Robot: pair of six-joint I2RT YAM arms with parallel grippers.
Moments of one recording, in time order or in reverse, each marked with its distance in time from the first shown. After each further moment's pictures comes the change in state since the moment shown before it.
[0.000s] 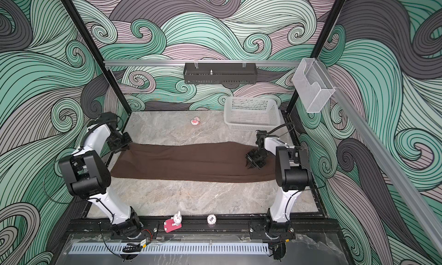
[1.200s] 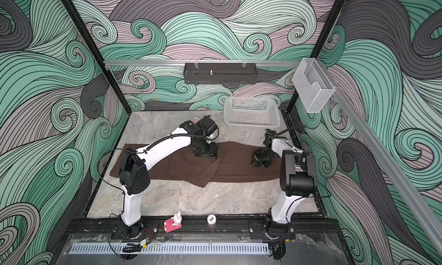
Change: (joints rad) left arm -1.030 0.240 0.340 -0.040 0.129 -0.251; right arm -0.100 -0.085 -0.037 0.019 -0.032 -0.031
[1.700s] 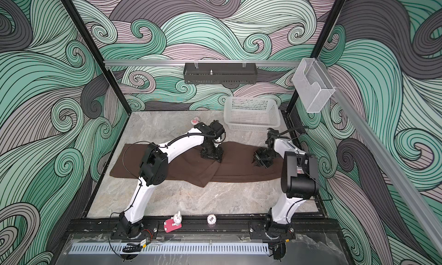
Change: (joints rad) left arm 0.010 0.280 0.183 -0.057 0.054 0.183; right arm -0.023 -0.027 -0.001 -0.012 -0.024 -0.025
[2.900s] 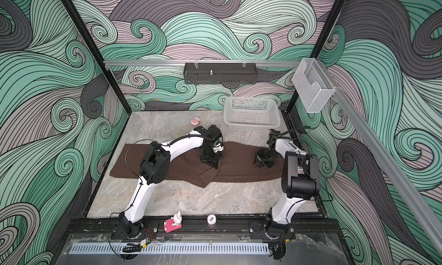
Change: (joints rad) left arm 0.022 0.011 -0.110 0.043 0.212 0.090; right arm -0.019 0.005 -0.002 -0.026 0.000 -0.045
